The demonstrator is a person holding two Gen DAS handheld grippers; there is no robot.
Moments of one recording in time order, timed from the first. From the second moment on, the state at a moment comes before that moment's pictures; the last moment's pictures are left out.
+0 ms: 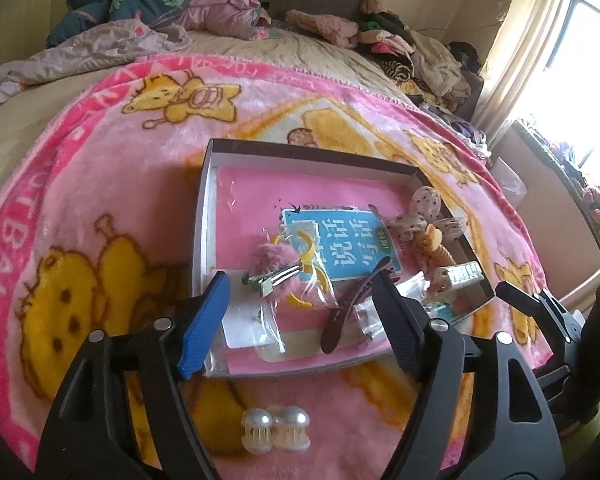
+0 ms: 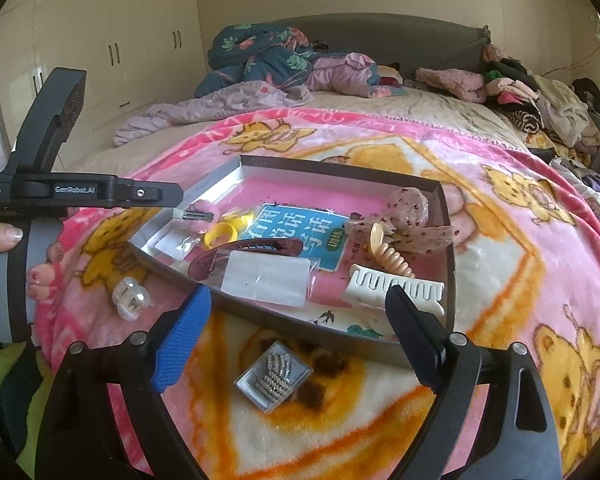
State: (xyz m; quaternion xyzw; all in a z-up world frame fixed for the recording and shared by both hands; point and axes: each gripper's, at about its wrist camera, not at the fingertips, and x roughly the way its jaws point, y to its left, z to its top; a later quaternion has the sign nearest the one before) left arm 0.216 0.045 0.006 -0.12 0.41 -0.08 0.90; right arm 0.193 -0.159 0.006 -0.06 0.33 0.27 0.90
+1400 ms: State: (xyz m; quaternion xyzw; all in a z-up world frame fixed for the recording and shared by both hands) left arm 0.107 0.052 0.004 -0.08 0.40 -0.05 0.91; right arm 0.121 -0.131 -0.004 -0.08 0.35 0.32 0.88
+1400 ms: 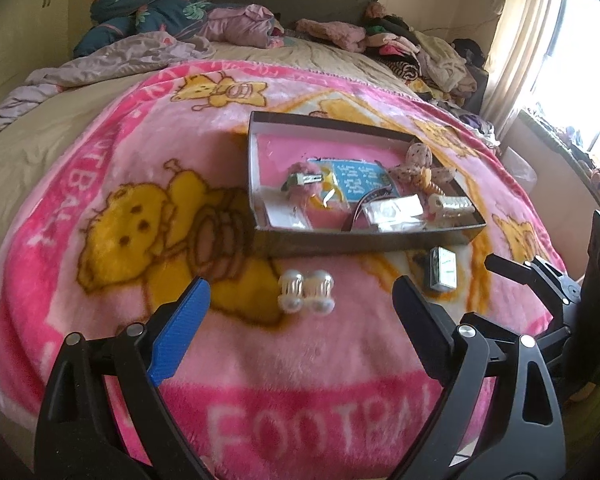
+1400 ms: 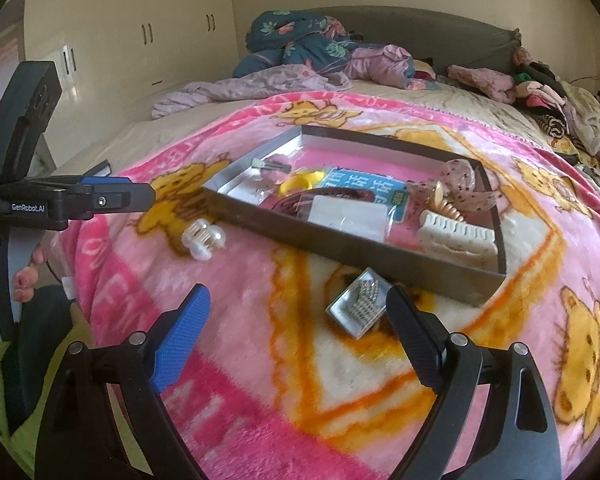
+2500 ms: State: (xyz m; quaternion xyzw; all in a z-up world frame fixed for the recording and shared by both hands) left arm 0.143 0.037 -0.060 -0.08 0.47 -0.03 0.88; right arm 0.174 -0.139 -0.058 -0.07 0.40 0.29 0.87
